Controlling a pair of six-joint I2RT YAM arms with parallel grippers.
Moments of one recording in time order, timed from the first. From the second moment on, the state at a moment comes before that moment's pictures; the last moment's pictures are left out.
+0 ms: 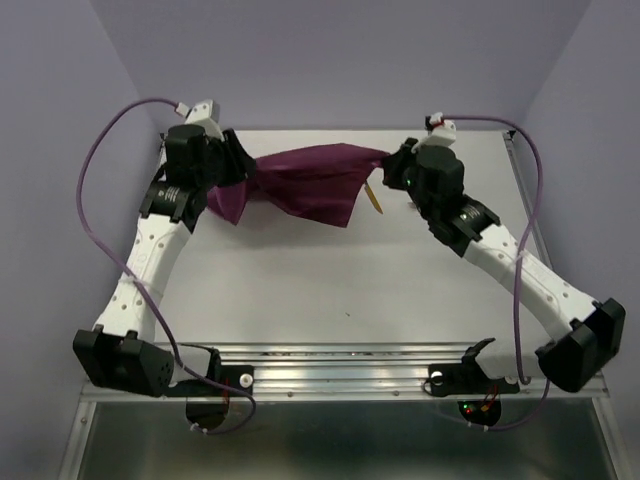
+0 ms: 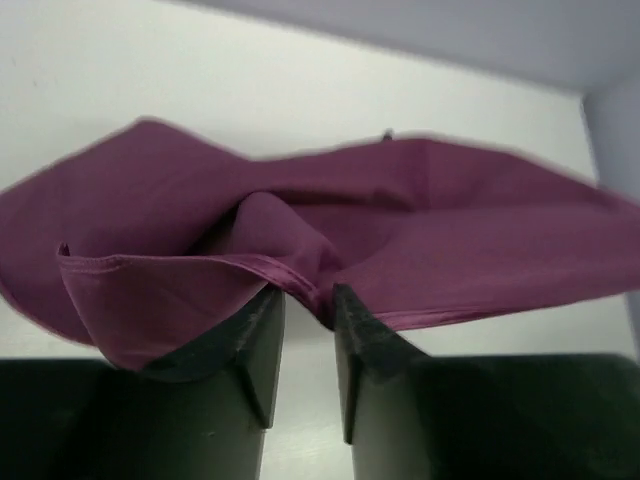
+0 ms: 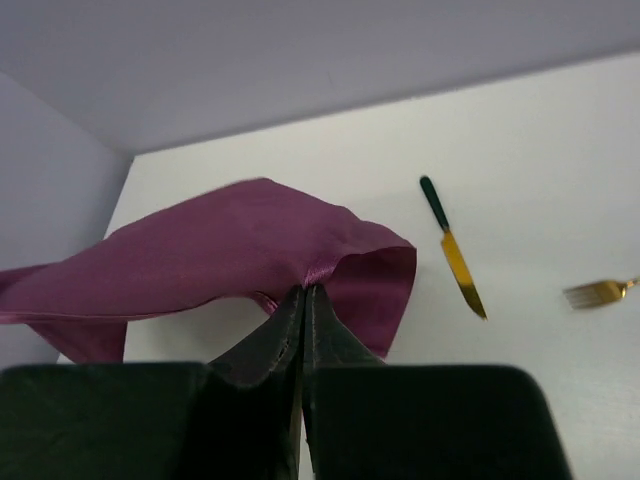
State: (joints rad) left arm -0.19 1.36 1.48 -0.49 0.09 -0.41; right arm 0.59 1.39 1.37 -0.13 0.39 0.48
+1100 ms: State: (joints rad) left arm -0.18 1.29 0.76 -0.58 -0.20 -0.90; right arm 0.60 1.18 0.65 -0.29 0.36 0.71
